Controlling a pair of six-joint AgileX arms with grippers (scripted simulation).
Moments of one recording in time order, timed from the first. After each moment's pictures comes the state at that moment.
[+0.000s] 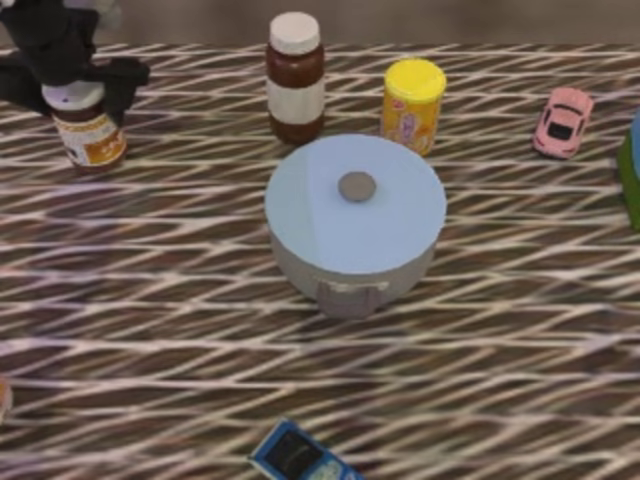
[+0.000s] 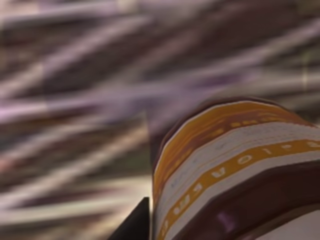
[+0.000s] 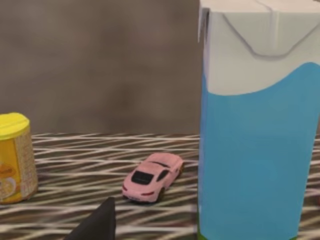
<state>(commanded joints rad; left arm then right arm) -0.04 2.69 2.58 -1.27 0.03 0.12 0.00 0.00 0.00 0.00 0.00 0.00</state>
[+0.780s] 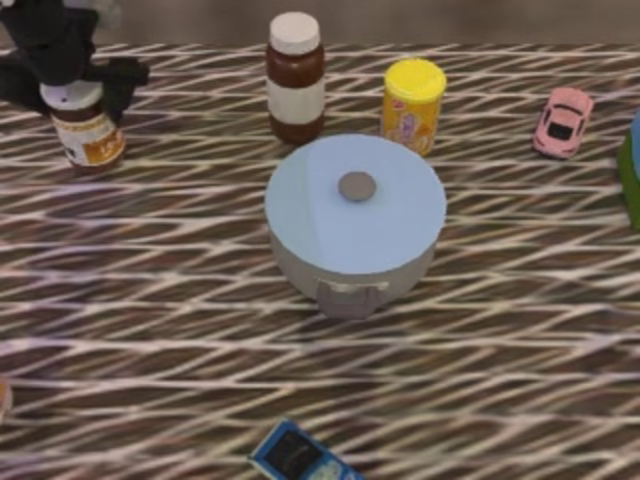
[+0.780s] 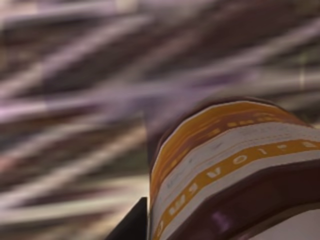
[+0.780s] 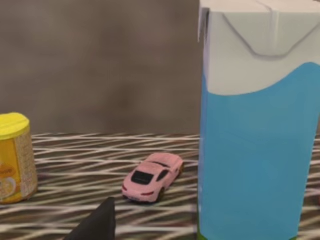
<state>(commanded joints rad) -0.04 2.69 2.58 -1.27 0.03 0.13 0.00 0.00 0.00 0.00 0.00 0.00</state>
